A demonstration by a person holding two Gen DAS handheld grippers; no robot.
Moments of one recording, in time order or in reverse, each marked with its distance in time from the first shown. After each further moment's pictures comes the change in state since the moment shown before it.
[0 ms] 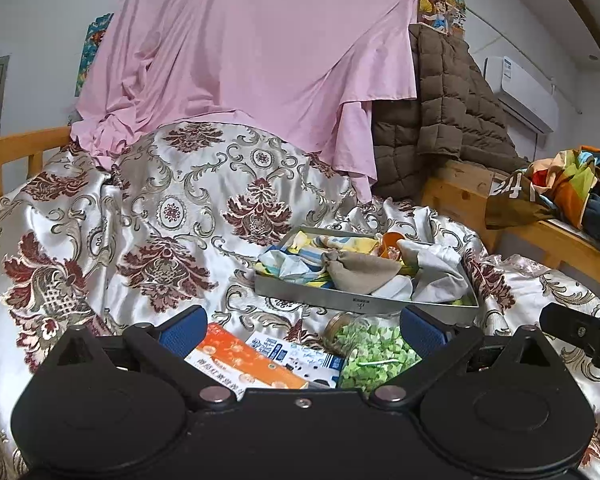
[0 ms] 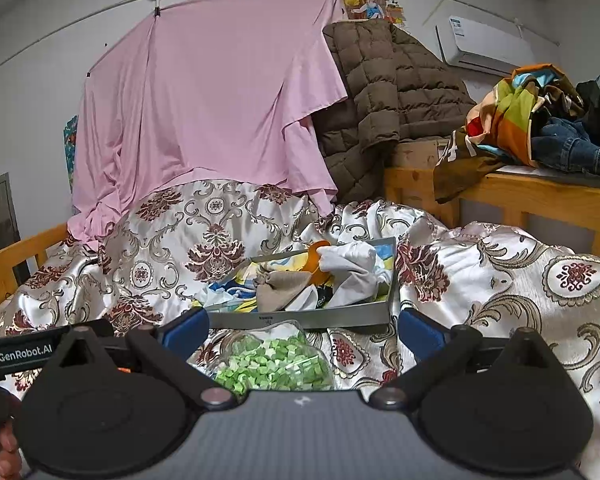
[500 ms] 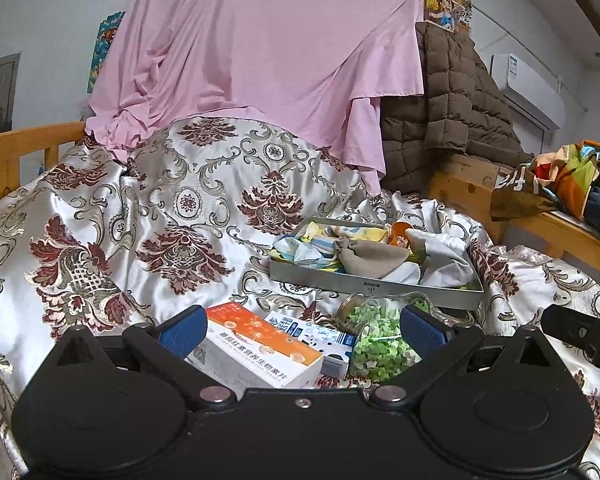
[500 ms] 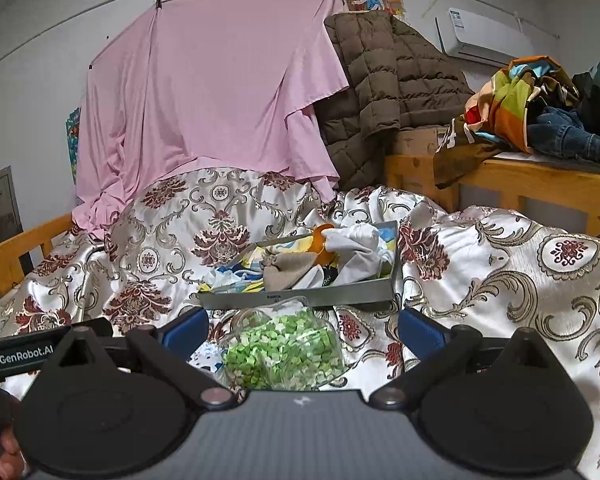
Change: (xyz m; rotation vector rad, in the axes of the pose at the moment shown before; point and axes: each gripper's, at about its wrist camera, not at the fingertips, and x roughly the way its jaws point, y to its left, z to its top) left arm -0.024 0.008 -0.016 -0.001 0.010 0.025; right arm -0.019 0.009 -0.015 0.000 0.032 -0.003
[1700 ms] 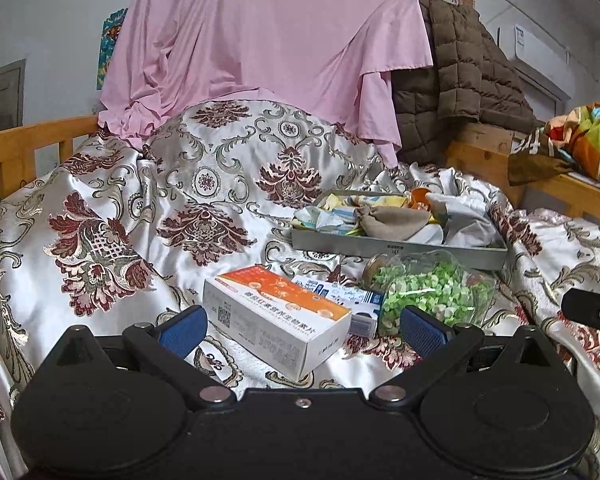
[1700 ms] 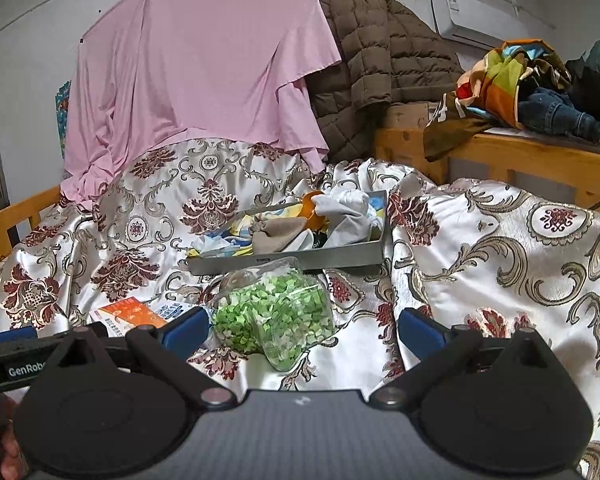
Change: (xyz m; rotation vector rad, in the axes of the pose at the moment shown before) left arm 0.003 0.003 -0.031 0.060 0.051 0.068; right arm 0.000 0.004 -0.022 -0.011 0.075 -0.042
